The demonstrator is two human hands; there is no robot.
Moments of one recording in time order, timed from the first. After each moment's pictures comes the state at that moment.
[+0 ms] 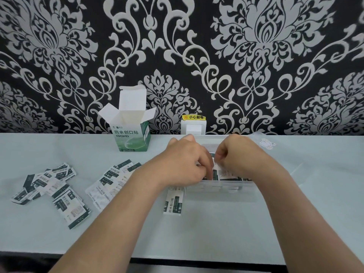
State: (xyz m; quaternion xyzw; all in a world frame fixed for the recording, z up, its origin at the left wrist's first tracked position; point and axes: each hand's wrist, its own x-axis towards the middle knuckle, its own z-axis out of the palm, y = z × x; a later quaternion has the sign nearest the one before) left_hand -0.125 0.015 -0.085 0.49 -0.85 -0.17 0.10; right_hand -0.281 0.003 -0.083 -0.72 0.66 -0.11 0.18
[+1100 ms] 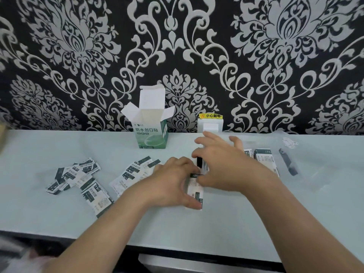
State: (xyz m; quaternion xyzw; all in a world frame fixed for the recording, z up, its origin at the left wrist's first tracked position) left_hand -0.065 0.040 -0.126 0.56 -0.81 -0.18 0.02; right_hand -0.225 0.028 -0.084 -0.87 0.49 -0.01 0.08
